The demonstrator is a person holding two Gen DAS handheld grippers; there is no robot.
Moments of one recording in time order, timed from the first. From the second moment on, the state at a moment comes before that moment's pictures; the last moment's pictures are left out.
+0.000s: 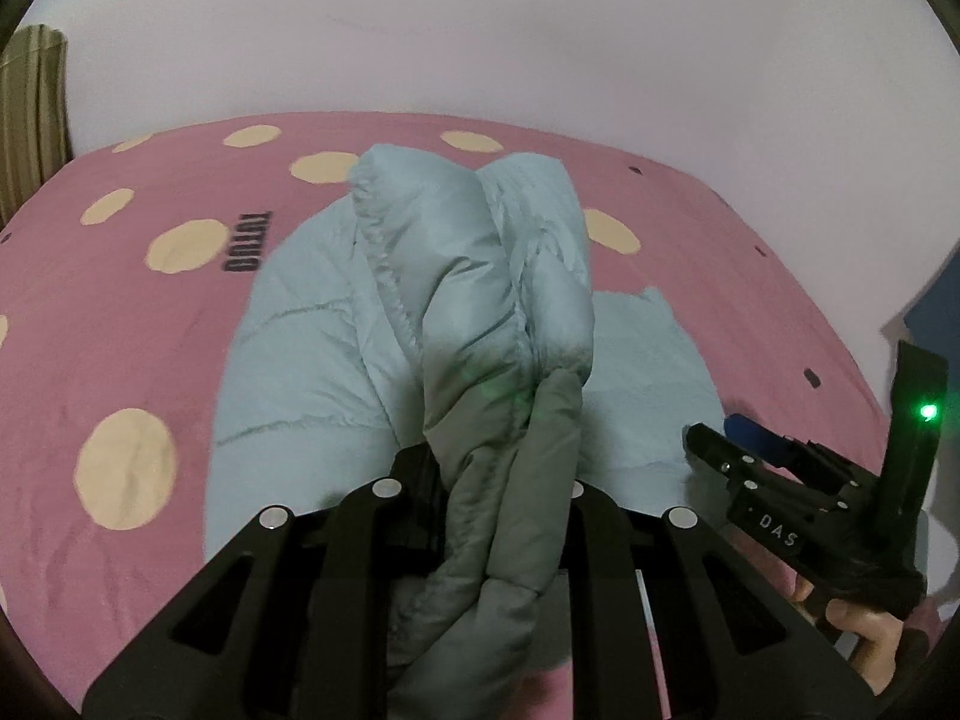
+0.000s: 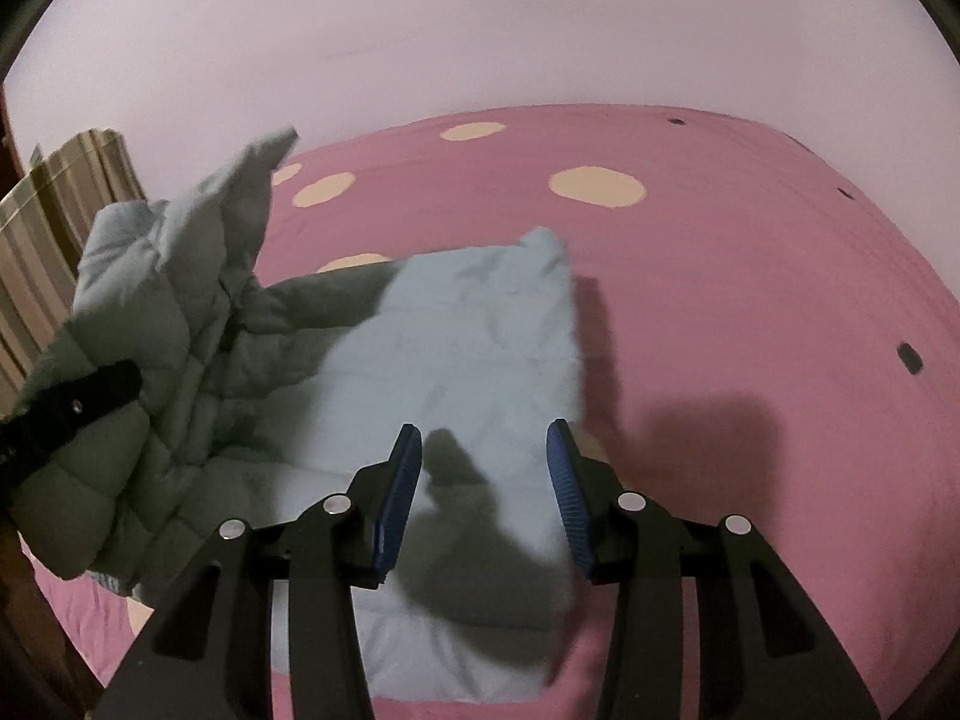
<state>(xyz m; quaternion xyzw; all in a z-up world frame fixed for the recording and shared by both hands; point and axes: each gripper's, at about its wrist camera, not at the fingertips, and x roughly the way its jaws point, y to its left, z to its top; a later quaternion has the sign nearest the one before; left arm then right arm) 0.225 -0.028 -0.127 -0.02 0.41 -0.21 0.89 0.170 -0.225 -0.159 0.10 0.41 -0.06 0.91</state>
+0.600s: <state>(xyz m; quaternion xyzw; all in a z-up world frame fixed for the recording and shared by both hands) 0.226 -0.114 -0.179 0.05 0.43 -0.21 0.87 0.149 -0.277 -0.175 0.15 0.41 -0.09 0.89</state>
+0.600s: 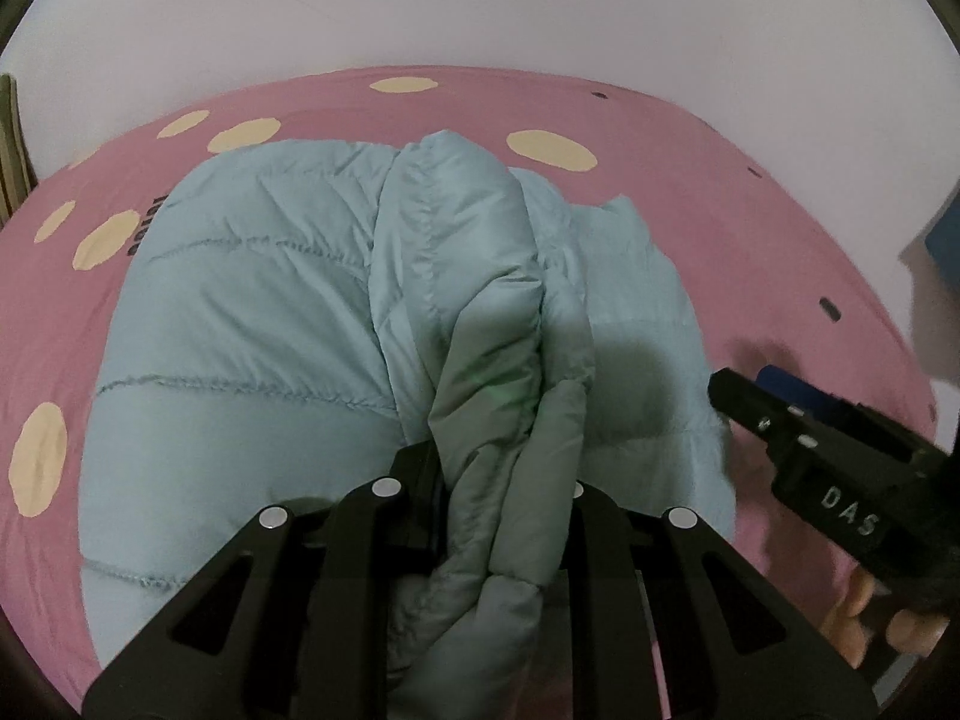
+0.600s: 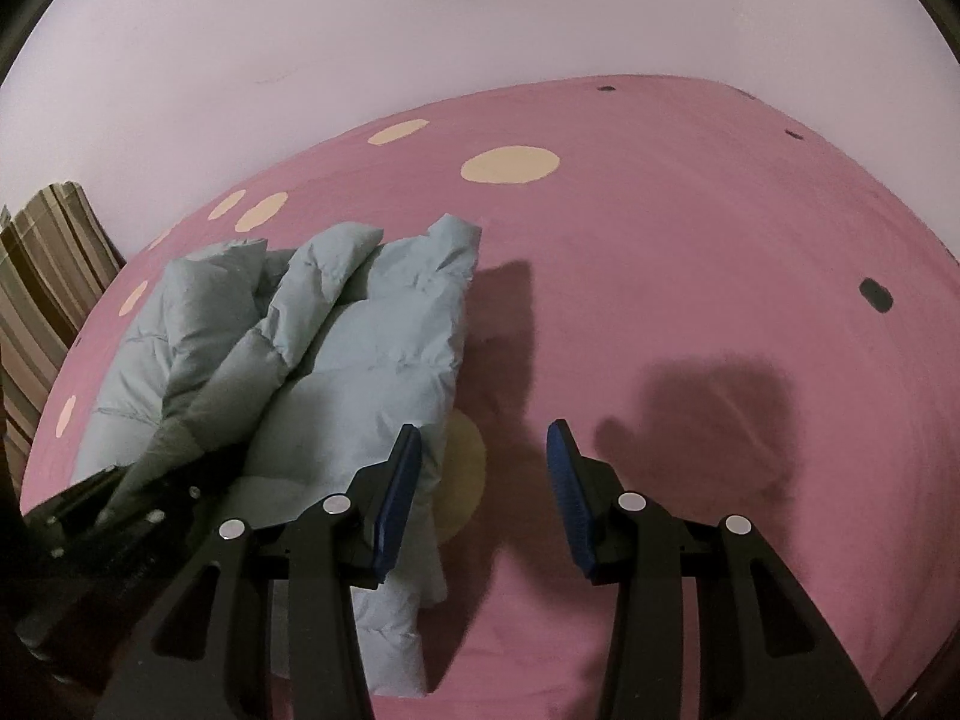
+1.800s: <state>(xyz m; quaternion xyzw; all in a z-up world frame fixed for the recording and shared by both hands) 0.220 0.066 -0.143 -0.05 0.37 -0.08 0.92 0.209 -0.194 -0.151 0.18 0.43 0.02 0.88</state>
